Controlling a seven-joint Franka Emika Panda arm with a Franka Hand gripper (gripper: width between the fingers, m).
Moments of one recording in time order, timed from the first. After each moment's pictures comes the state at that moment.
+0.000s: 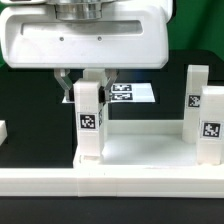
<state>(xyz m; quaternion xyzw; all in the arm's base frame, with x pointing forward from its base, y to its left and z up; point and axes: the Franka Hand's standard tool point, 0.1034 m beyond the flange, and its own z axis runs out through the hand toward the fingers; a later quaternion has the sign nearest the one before) 0.646 -0.062 0.115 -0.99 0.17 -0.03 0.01</state>
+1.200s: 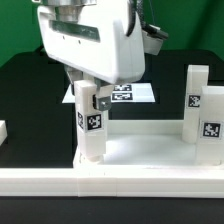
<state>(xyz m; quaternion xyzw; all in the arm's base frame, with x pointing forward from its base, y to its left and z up) 0.646 -0.060 0.114 -0.87 0.49 -0.02 0.03</state>
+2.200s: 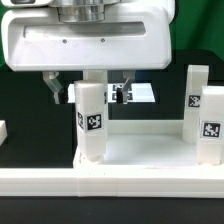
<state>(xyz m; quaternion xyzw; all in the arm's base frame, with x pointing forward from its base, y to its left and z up) 0.646 -0.058 0.113 -1.00 0.04 -0.03 0.01</state>
